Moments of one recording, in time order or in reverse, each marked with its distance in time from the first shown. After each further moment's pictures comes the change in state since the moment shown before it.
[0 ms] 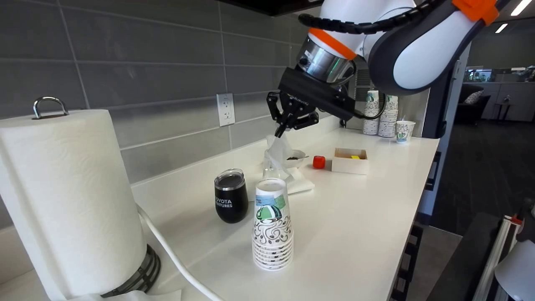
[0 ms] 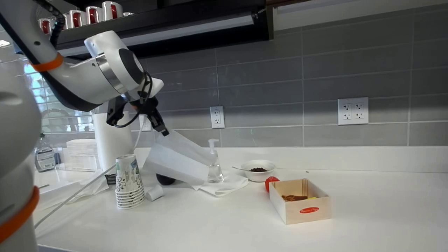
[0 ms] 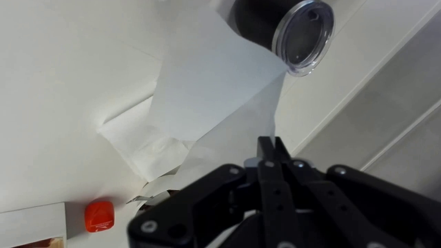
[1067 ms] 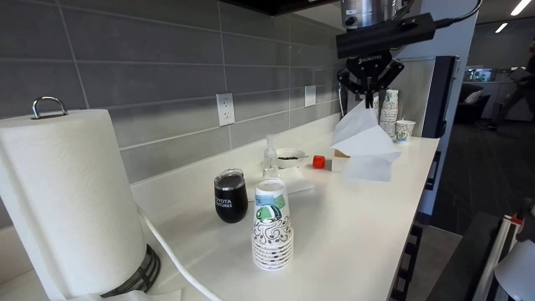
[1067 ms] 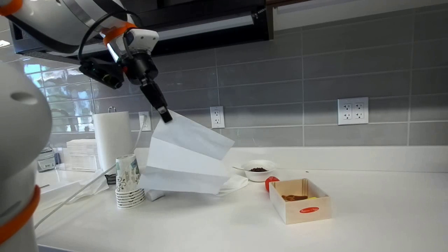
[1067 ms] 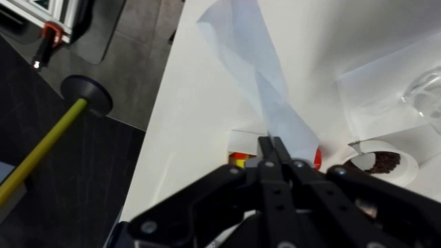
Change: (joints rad) arm 0.080 -0.356 -0.097 0.108 0.150 -1.094 -0.231
